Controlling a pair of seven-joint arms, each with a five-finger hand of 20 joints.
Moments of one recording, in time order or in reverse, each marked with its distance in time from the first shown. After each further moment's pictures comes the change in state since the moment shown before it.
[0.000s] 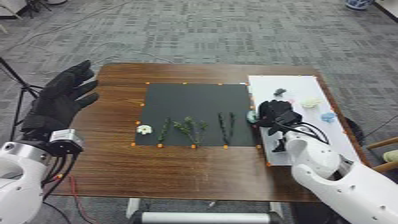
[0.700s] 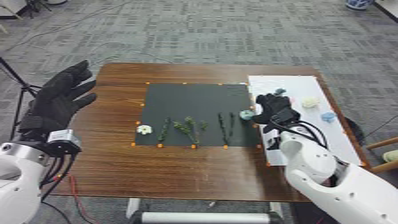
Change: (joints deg) left arm 0.6 -0.2 -0.7 -0.1 0.0 0.0 0.1; right arm -1.2 0.2 1.0 -7.2 -3.5 -1.0 7.2
